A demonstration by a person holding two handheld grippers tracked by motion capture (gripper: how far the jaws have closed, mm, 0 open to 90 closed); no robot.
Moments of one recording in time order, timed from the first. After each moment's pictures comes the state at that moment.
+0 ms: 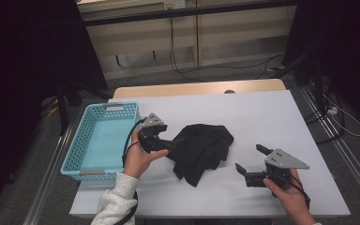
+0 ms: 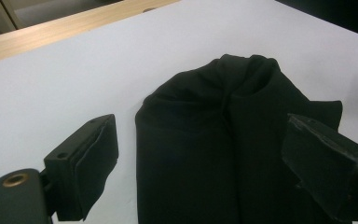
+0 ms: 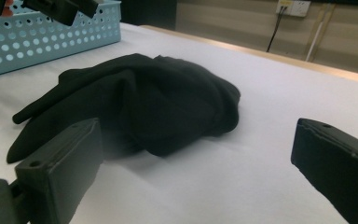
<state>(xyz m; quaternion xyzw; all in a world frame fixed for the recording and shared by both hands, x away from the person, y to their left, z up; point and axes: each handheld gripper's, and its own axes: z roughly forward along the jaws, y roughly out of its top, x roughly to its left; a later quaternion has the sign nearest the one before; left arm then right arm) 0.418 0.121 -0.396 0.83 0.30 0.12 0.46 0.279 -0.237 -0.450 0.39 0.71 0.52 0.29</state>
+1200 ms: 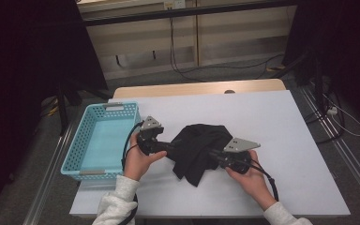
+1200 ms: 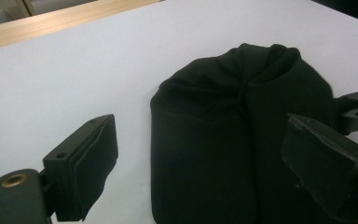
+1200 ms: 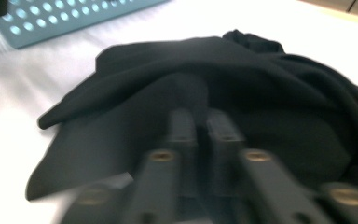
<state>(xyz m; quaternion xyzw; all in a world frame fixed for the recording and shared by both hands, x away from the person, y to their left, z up) 0.418 0.128 -0.408 0.82 0.32 0.13 0.45 0.334 -0.163 -0.455 0.35 0.78 0.48 0.19</state>
